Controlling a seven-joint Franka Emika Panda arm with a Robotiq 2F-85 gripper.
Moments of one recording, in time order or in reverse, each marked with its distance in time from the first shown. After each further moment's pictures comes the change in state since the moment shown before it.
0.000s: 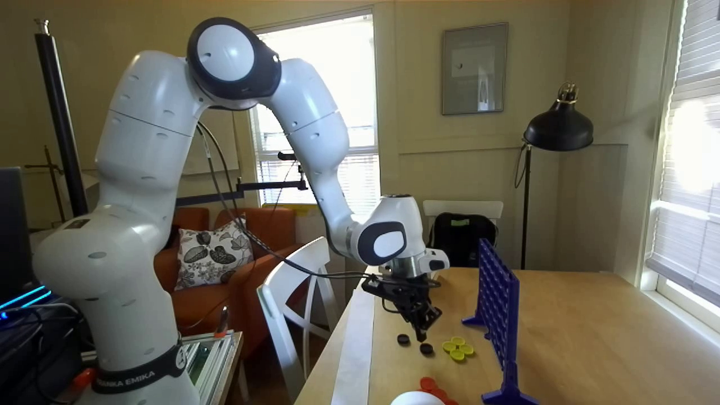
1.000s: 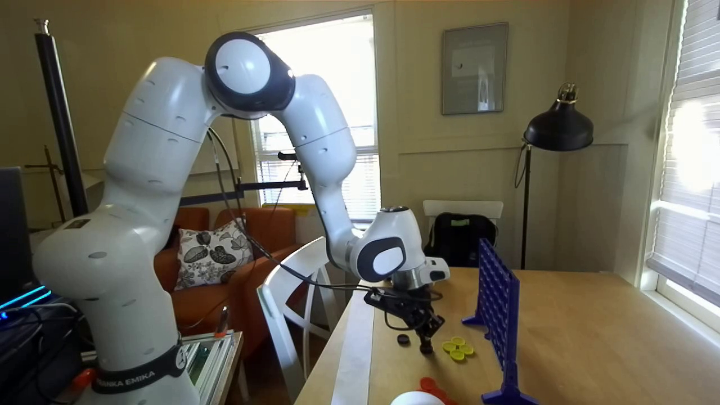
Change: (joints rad) arm 0.002 0.080 -0.011 0.007 0.000 0.149 -0.005
